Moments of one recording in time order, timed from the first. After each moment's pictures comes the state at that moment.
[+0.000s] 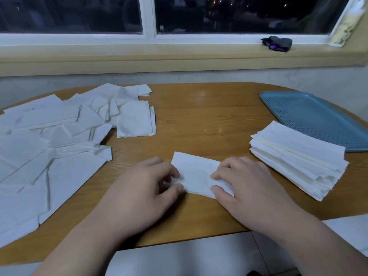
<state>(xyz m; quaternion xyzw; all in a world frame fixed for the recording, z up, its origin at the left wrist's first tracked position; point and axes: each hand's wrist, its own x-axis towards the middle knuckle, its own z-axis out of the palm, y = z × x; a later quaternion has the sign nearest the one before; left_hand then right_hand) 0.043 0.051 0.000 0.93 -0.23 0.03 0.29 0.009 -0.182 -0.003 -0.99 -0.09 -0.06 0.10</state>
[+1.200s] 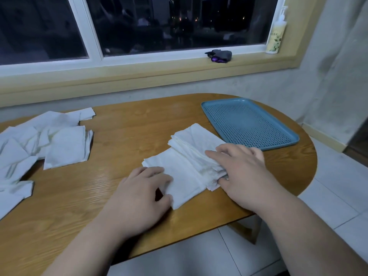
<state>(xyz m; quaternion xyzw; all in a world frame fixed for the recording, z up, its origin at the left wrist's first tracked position) 0.055 -0.094 -0.010 0.95 -0.28 -0.03 0.15 0.001 -0.342 -0.004 -0.99 0.00 -0.15 0.08</state>
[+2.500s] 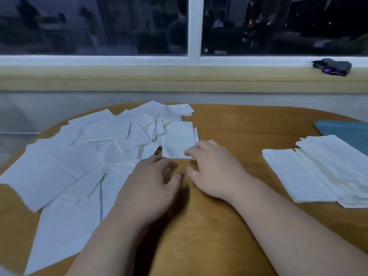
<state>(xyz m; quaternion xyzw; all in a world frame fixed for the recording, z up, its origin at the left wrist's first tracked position) 0.105 0.108 -0.002 0.95 -0.06 0.11 0.30 0.150 -0.066 0.013 -0.97 -0.21 -0.06 0.10</state>
